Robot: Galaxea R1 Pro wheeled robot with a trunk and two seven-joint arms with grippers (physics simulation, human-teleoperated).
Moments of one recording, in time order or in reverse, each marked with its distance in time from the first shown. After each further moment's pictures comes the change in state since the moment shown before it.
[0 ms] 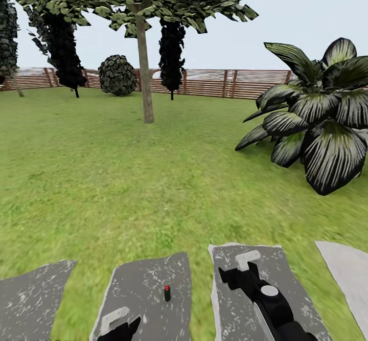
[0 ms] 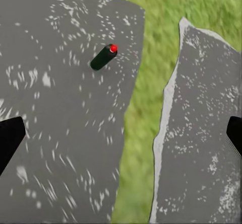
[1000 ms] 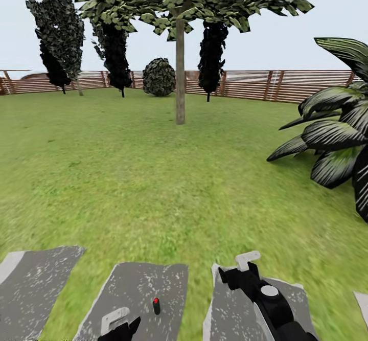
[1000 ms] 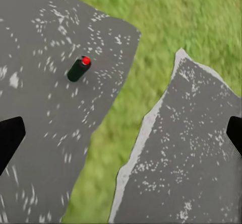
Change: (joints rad) left arm 0.000 0.000 0.000 0.001 0.000 0.000 0.000; right arm 0.000 0.000 0.000 0.002 0.000 0.001 0.000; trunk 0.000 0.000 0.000
